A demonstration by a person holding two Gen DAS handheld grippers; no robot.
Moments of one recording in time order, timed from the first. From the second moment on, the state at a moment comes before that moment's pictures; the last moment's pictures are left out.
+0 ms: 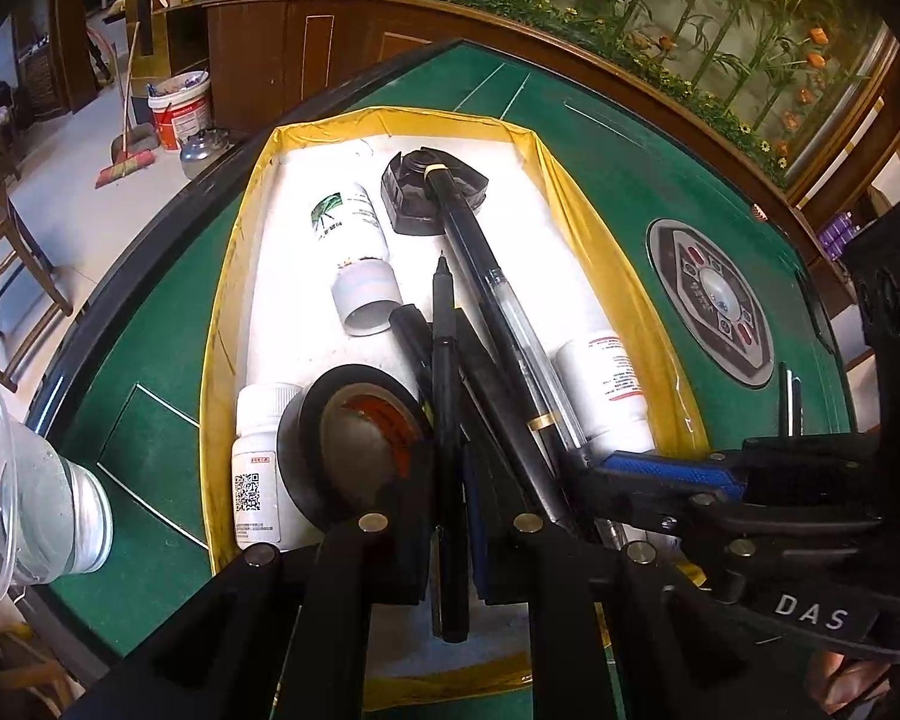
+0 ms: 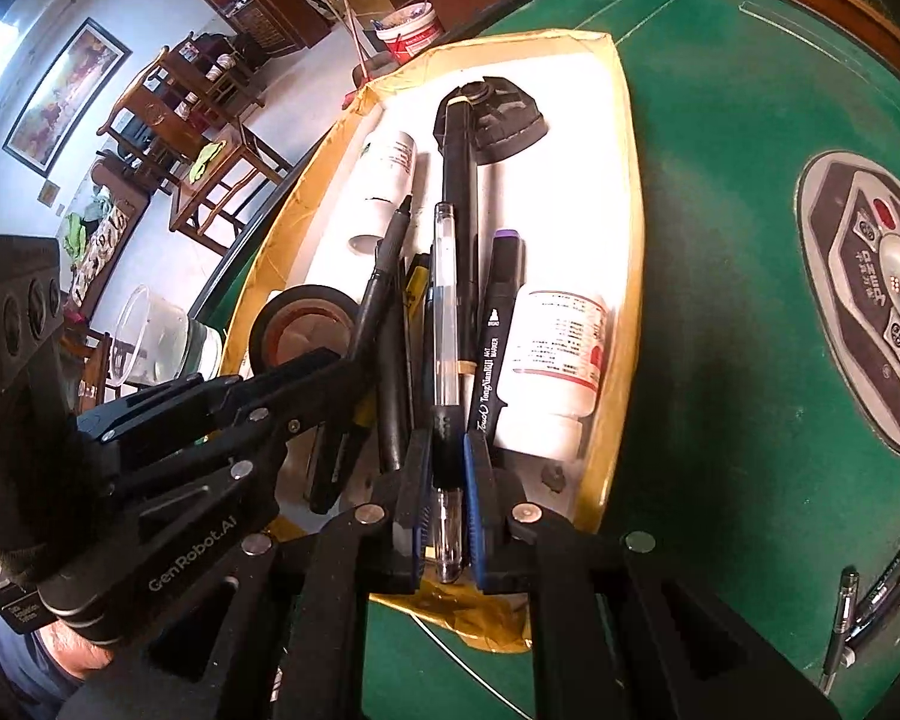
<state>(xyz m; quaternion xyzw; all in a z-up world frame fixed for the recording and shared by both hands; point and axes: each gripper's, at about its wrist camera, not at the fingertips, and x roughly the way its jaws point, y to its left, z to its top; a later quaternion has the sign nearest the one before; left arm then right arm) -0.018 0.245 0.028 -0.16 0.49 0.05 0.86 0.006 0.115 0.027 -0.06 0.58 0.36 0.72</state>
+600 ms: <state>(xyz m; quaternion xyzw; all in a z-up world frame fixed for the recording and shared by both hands) -0.034 0.215 0.050 -0.13 0.46 0.08 0.87 -0.007 0.068 0.052 -0.03 0.56 0.37 0.74</state>
